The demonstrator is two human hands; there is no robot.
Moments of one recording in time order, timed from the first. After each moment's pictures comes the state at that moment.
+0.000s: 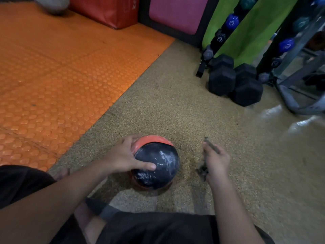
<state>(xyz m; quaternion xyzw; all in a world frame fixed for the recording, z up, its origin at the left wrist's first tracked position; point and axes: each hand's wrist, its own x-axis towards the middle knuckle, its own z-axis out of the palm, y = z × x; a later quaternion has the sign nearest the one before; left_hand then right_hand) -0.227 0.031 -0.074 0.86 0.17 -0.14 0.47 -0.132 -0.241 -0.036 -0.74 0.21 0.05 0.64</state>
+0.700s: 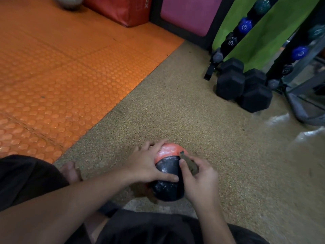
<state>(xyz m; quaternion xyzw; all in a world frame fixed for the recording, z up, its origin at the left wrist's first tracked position) -0.222 -0.017 -0.082 0.91 0.07 -0.12 0.38 -0.198 -0.212 -0.044 -0.92 -0.09 -0.06 0.38</state>
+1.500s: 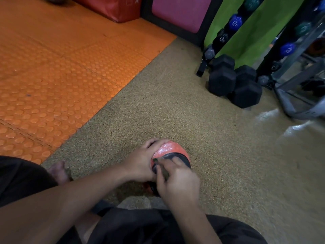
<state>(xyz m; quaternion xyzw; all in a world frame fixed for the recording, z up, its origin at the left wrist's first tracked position) -0.211 -0.024 -0.103 0.89 -0.05 -0.04 0.45 -0.225 -0.191 -0.047 -0.95 -0.26 -0.12 0.15</state>
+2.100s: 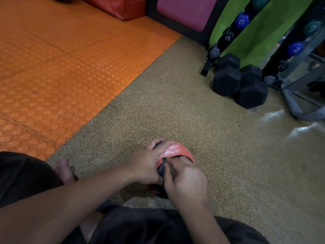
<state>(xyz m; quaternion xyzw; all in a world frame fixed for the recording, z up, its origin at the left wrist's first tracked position) -0.214 -0.030 -0.098 0.91 -0.04 -0.06 0.40 -0.219 -0.199 -0.045 -0.94 -0.24 -0.14 0.17</state>
